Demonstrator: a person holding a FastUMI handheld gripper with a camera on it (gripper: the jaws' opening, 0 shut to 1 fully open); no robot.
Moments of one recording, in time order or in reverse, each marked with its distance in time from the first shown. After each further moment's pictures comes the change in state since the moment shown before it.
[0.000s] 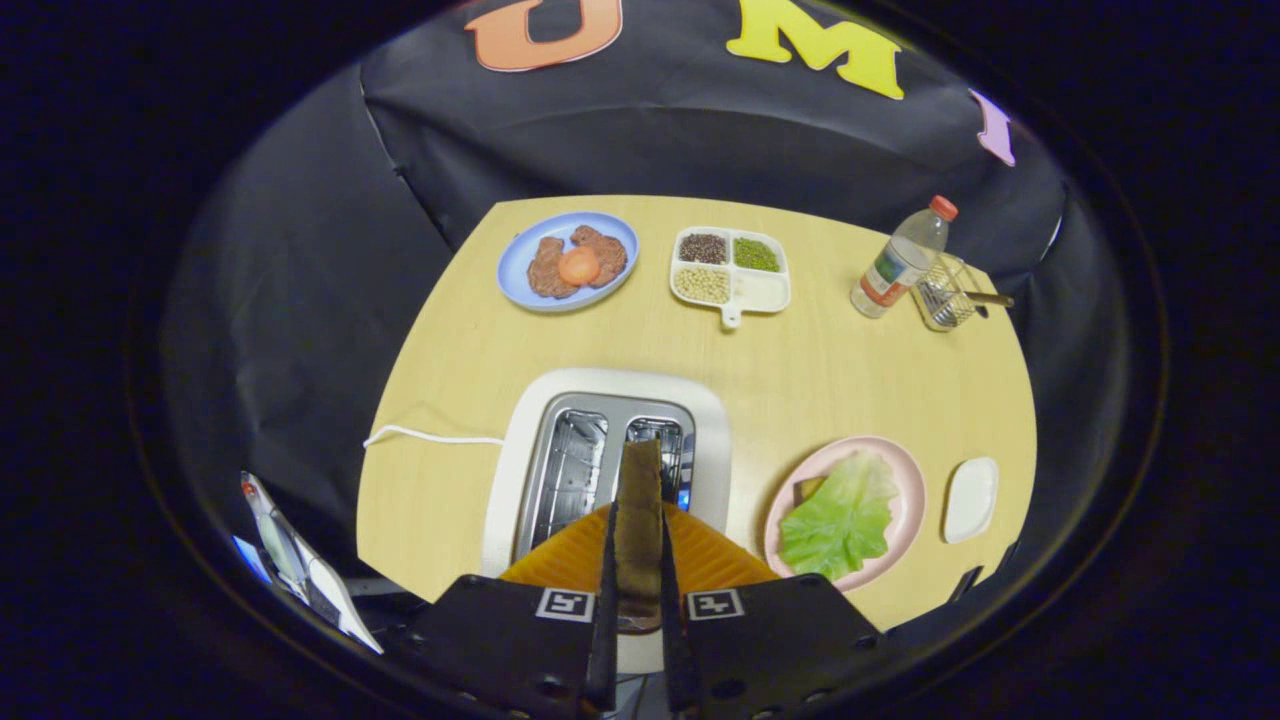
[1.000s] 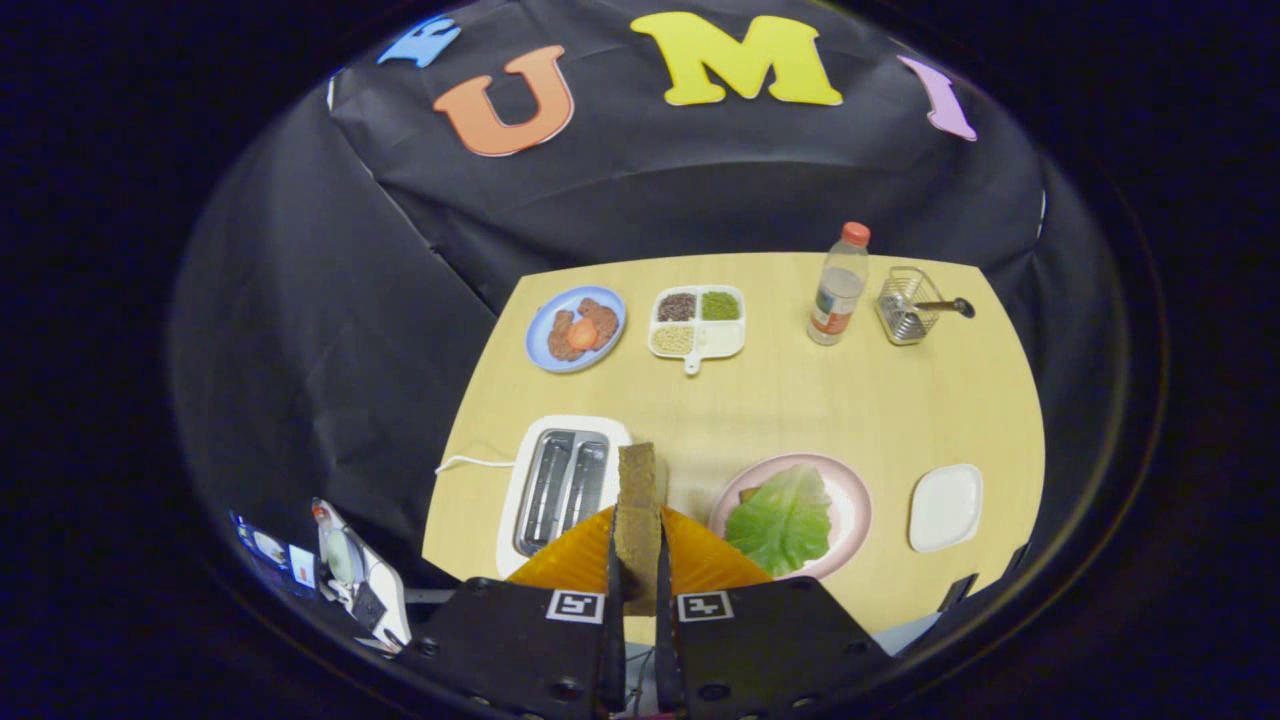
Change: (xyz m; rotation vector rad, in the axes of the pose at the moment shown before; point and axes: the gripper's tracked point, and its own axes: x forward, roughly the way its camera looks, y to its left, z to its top) arm -0.105 -0.110 0.013 0.113 -0.107 0.157
